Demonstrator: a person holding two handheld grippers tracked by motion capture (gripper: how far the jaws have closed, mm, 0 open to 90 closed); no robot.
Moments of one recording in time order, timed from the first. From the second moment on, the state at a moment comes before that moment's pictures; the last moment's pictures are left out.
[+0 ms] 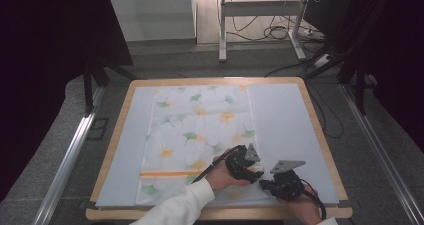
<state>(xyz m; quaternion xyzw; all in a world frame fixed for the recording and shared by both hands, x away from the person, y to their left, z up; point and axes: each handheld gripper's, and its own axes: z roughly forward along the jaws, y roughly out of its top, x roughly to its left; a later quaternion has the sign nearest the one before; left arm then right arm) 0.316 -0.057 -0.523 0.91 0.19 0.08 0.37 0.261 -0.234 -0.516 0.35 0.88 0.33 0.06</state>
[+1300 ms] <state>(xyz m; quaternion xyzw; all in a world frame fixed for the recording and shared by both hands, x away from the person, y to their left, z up) 0.326 -0.059 -0.521 0.90 0.22 0.05 0.37 0.264 -0.234 -0.516 0.34 0.88 0.32 0.06</state>
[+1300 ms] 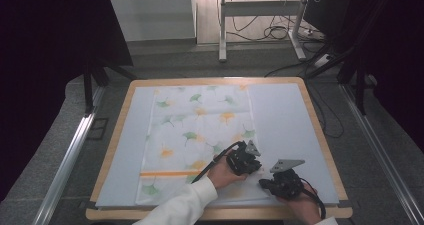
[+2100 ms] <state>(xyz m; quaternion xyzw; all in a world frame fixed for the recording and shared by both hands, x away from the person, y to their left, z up) 0.322 -0.068 -0.520 0.91 0.22 0.07 0.35 0.266 -0.234 -0.516 0.34 0.88 0.32 0.07</state>
